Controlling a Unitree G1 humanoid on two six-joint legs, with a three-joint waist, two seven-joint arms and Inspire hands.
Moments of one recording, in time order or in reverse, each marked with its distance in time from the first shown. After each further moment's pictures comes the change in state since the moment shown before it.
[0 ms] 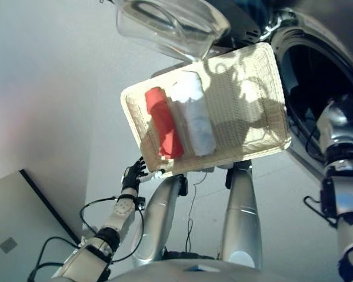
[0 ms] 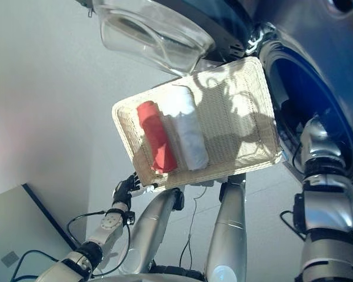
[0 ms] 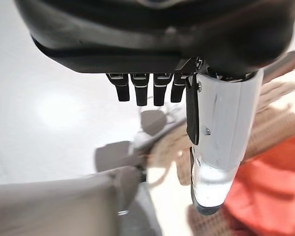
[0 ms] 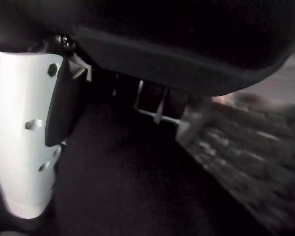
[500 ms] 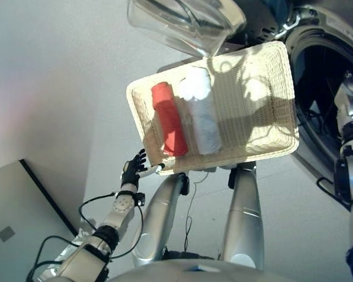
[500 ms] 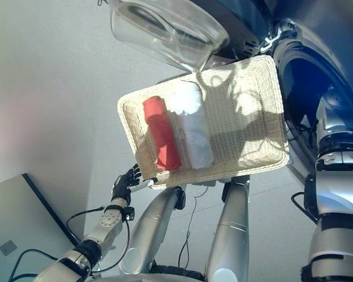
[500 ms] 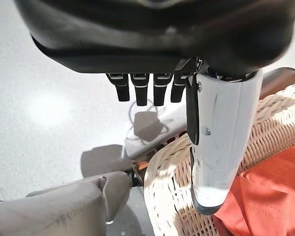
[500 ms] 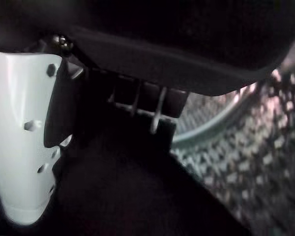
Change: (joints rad) left arm 0.000 0.004 0.001 0.008 -0.004 -0.011 0.000; right arm -0.118 -0.031 0.110 0.060 0.123 0.000 0.142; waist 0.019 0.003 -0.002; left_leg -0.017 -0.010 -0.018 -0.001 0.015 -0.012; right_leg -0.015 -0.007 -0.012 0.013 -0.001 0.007
